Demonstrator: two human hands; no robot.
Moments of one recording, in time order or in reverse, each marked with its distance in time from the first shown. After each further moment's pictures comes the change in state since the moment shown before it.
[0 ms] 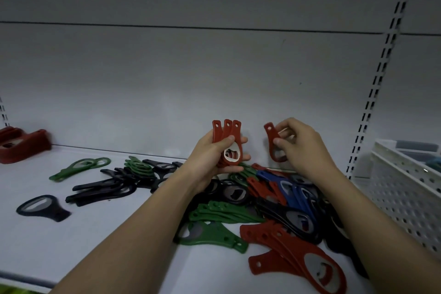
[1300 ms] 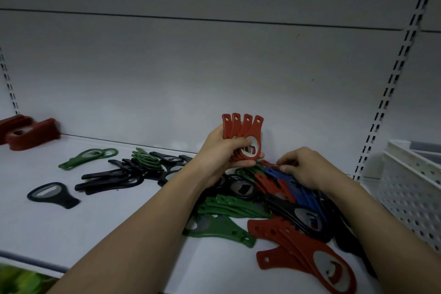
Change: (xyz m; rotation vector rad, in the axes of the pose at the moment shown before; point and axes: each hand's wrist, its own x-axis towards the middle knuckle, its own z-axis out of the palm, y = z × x) left_hand -0.005 0.003 0.006 -0.027 -0.030 0.010; right_hand -0.006 0.024 0.007 -0.348 -0.450 0.132
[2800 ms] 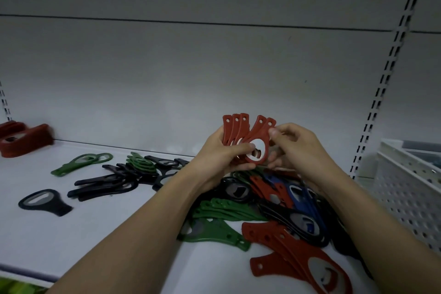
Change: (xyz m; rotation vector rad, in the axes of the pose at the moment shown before) left_hand 0.004 -0.006 0.003 0.029 -0.035 0.047; right_hand -0.023 -0.043 -0.009 0.902 0.203 -0.060
